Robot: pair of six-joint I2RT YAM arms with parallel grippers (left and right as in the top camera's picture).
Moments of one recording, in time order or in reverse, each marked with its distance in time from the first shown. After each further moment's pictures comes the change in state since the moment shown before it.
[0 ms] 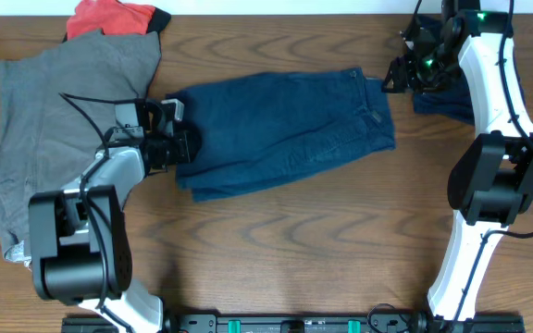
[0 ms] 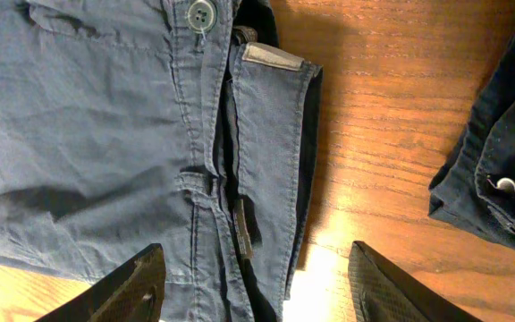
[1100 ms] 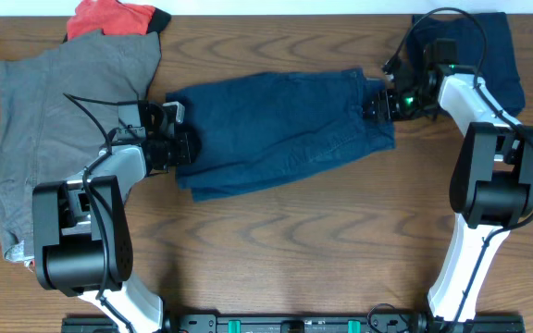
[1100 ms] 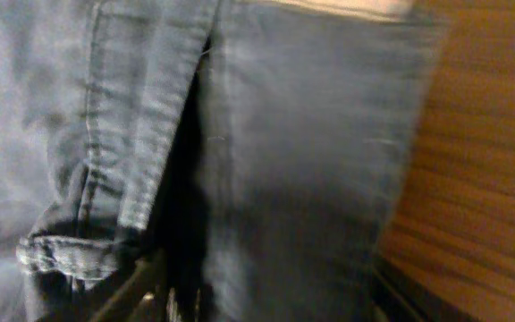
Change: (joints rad) left arm 0.000 0.040 0.006 0.014 -0.025 0.000; right arm 0.000 -0.026 -0.516 0.553 -0.222 -0.043
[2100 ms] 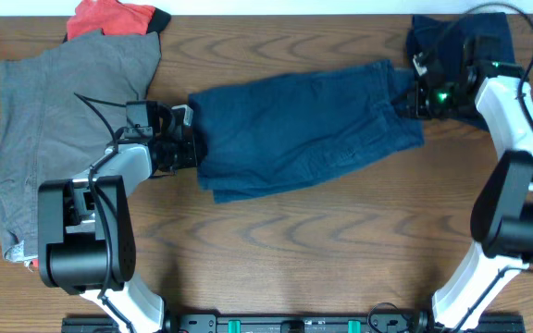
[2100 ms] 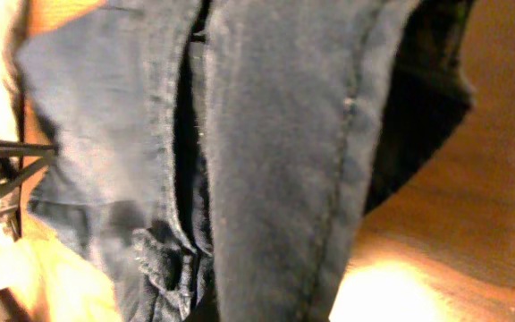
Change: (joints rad) left arm -0.040 0.005 0.007 -0.052 0.028 -0.026; right arm -0.072 -0.255 -0.037 -0.170 -0.087 0.079
